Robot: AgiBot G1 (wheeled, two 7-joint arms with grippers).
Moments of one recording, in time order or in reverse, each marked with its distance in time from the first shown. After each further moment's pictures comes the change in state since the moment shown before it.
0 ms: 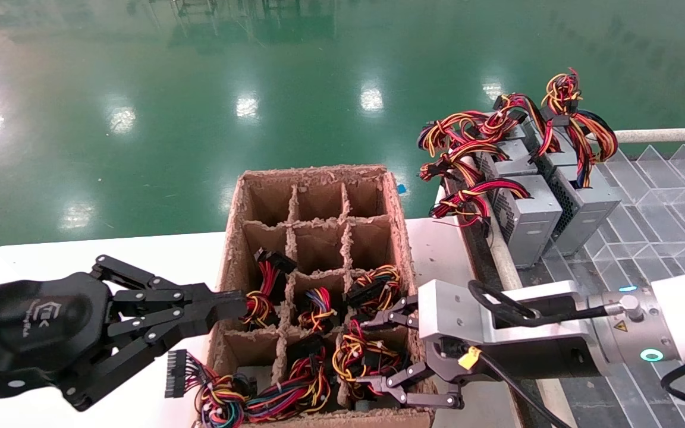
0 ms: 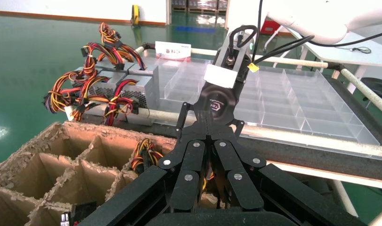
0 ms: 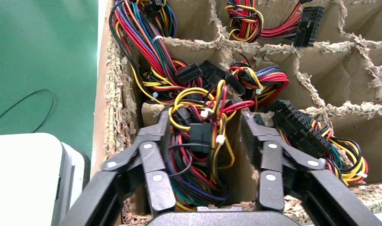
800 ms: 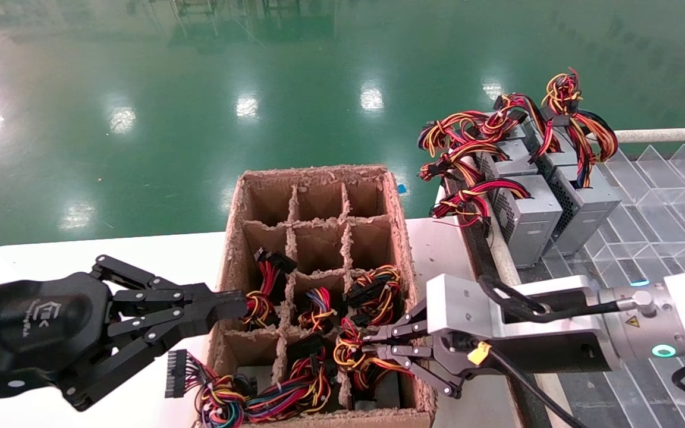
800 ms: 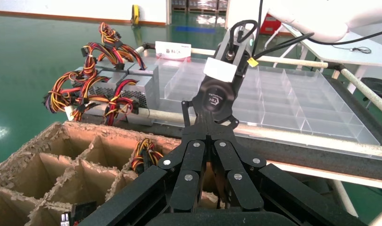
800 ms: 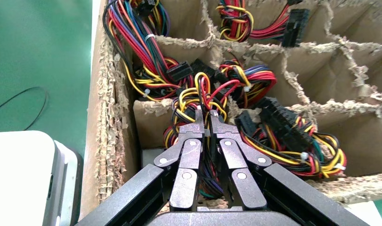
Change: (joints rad) left arm 0.000 0.000 0.000 0.000 0.000 0.000 0.000; right arm 0.007 0.018 0.019 0.002 0.021 0.003 -0.013
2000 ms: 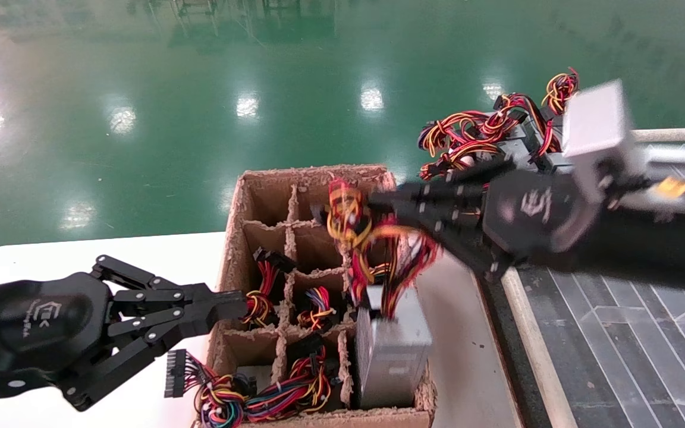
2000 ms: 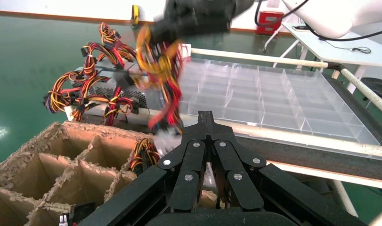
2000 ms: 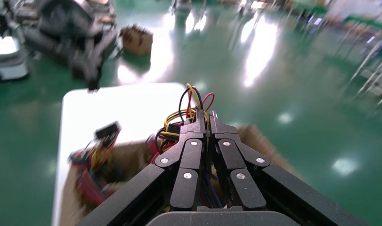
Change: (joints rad) left arm 0.000 0.000 0.000 0.000 0.000 0.000 0.000; right arm -0.028 0.090 0.238 -0.024 0.375 0.087 -0.002
